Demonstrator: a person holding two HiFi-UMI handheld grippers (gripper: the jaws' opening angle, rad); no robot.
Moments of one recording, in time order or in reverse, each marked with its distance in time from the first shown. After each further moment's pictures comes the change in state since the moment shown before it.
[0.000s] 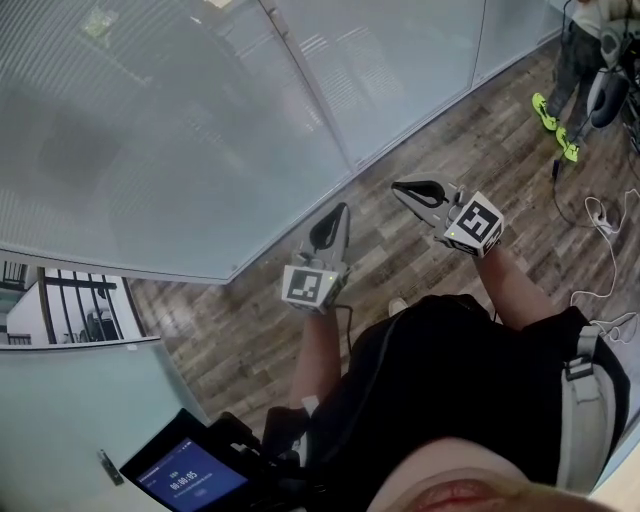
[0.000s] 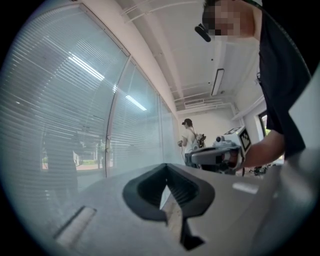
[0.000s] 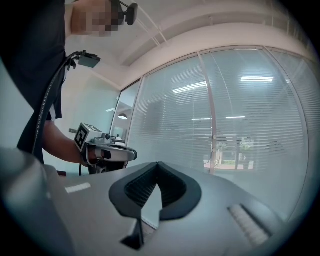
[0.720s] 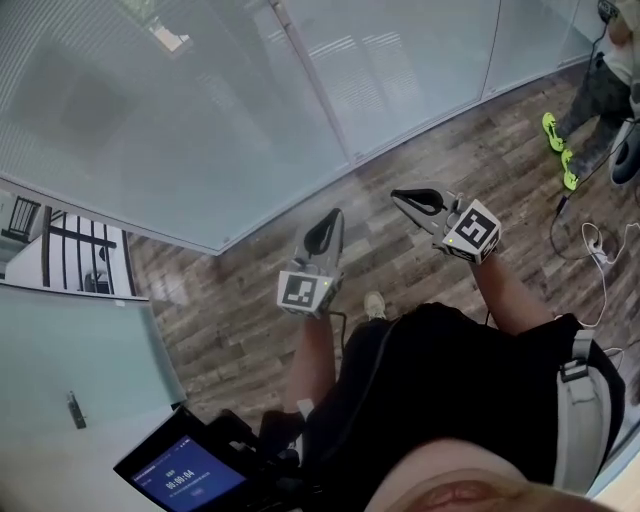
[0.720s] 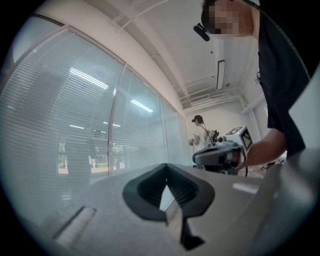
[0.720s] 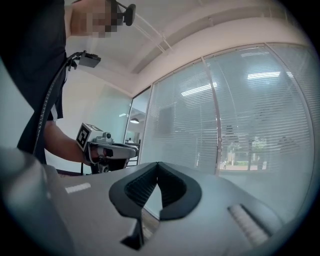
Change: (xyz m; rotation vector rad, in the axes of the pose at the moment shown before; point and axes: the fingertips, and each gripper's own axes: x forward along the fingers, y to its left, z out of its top) left arm -0.023 -0.159 0.012 0.089 -0.016 0.146; right arm -0.151 0.042 0.006 -0.005 -0.066 0.141
